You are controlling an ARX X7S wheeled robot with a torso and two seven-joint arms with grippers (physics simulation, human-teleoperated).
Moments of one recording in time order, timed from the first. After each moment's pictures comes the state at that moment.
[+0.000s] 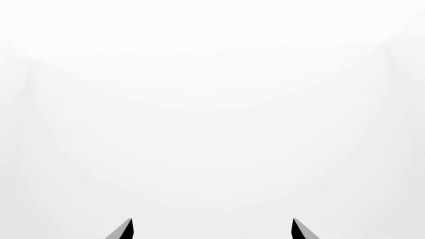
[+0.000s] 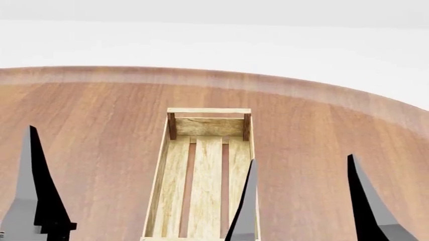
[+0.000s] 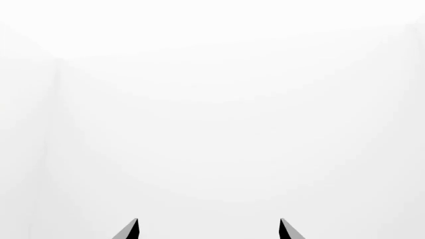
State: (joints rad) left arm -0.12 -0.30 0.30 0.96 -0.08 -0.38 -0.40; right arm -0.05 0.32 -0.19 -0.81 0.20 0.07 0.28
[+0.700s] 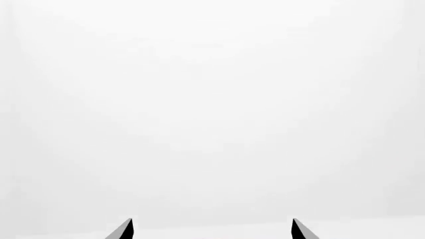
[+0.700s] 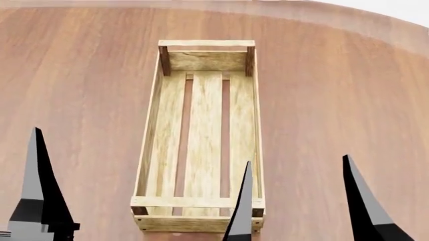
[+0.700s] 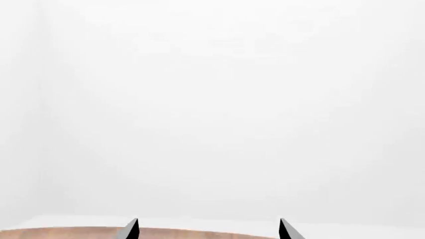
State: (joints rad) left arm -0.13 -0.32 0.33 0.97 -0.07 -0.42 -0.43; right arm -0.05 0.34 -0.20 -0.81 0.20 0.07 0.29
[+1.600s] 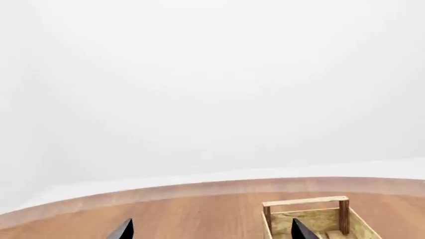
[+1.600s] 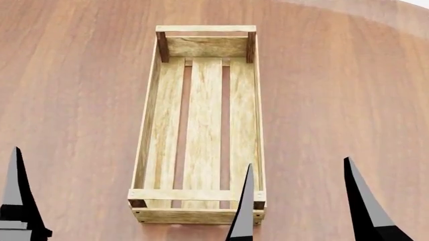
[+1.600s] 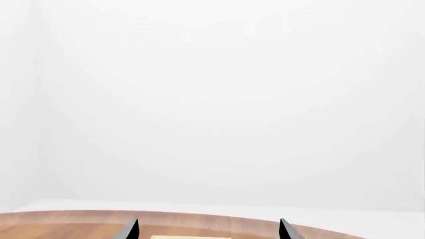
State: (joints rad) left arm -0.02 -0.42 0.16 0.89 -0.20 -0.39 -0.43; right arm -0.05 0.36 -0.21 -0.80 0.20 0.06 0.31
